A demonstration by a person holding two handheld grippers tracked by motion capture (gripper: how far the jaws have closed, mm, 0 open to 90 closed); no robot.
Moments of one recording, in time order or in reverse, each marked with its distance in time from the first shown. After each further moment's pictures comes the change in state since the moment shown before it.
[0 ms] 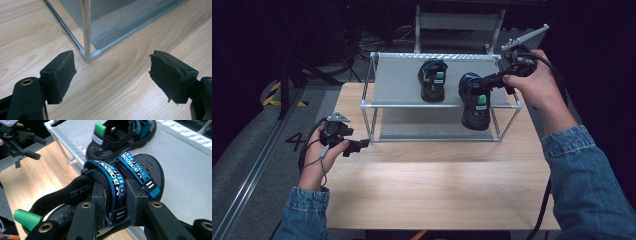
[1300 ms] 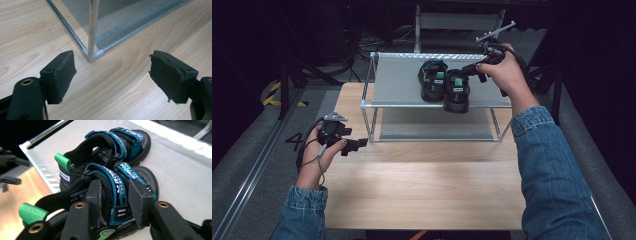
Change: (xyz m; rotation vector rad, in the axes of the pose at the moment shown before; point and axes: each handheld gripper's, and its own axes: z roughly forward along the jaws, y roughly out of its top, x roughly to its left) left arm 0.008 -0.003 0.001 -0.009 -0.013 -0.019; right arm -0.037 0.031 0.074 -0.044 0.009 0.068
